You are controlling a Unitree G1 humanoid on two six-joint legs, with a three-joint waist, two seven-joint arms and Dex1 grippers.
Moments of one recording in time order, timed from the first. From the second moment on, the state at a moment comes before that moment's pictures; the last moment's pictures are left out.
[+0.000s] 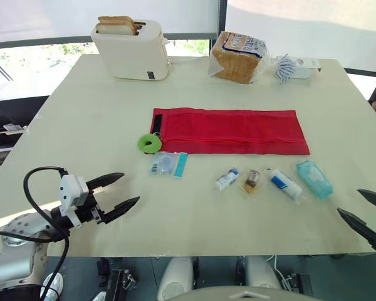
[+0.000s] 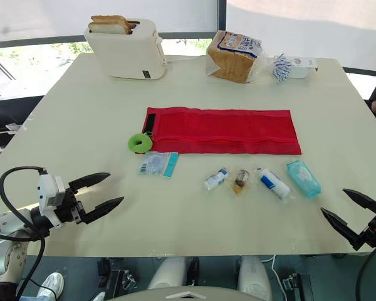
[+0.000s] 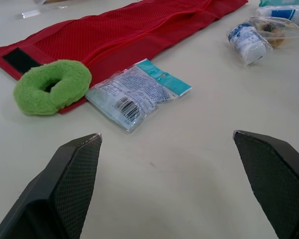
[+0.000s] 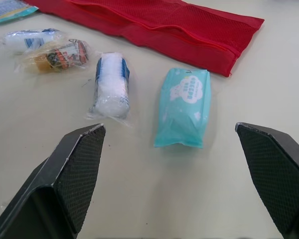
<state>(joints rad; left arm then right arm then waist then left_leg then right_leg) 0.18 0.72 0.38 0.03 -0.51 -0.03 -1.21 0.46 -0.64 -0.60 -0.09 0.59 0.01 1.10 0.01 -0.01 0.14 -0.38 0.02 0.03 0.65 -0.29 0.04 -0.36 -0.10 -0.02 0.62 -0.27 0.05</state>
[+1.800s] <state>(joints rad) -0.38 0.72 0.15 0.24 -0.52 0.75 -1.01 0.09 -0.61 -0.11 -0.63 0.61 0.25 0.82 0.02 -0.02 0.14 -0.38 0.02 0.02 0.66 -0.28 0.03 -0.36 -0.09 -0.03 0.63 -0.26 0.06</state>
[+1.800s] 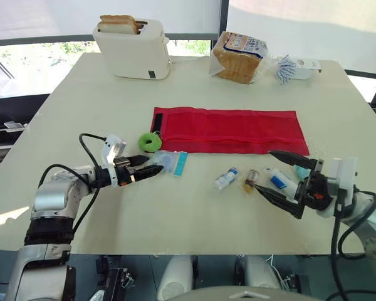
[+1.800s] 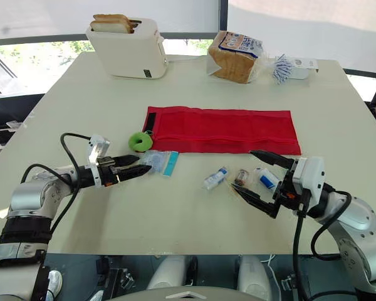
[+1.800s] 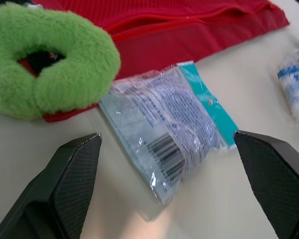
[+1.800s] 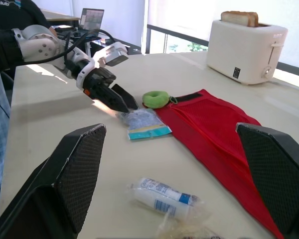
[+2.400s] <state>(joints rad) -0.37 0.68 0.17 0.20 -0.54 0.83 -0.92 0.06 -0.58 -0.08 -0.63 0.59 0.25 0.77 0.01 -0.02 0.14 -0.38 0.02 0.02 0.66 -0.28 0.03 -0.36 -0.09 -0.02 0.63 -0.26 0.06</state>
